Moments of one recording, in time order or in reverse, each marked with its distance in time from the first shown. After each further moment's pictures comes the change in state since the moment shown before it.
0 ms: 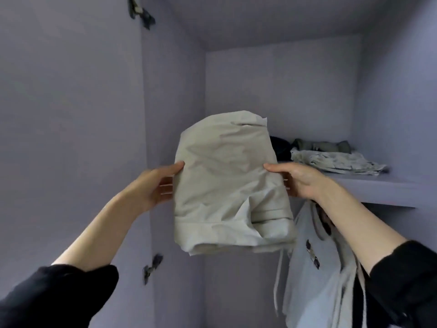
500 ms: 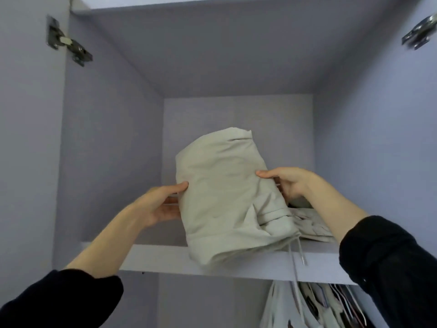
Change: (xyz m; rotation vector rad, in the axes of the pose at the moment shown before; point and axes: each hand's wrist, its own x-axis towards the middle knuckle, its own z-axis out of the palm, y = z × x) left_hand 0.205 0.047 0.100 -0.003 -0.223 0.036; right_hand 0.132 -0.109 -0.112 -0.141 0.235 0.004
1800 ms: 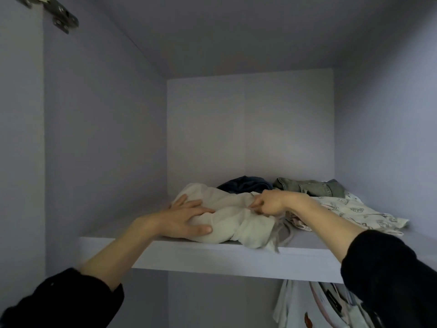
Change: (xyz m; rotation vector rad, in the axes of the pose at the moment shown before) left_hand 0.039 -0.047 -0.012 1.532 -0.367 0.170; right_hand 0.075 0.057 0.052 -1.430 -0.147 -0.168
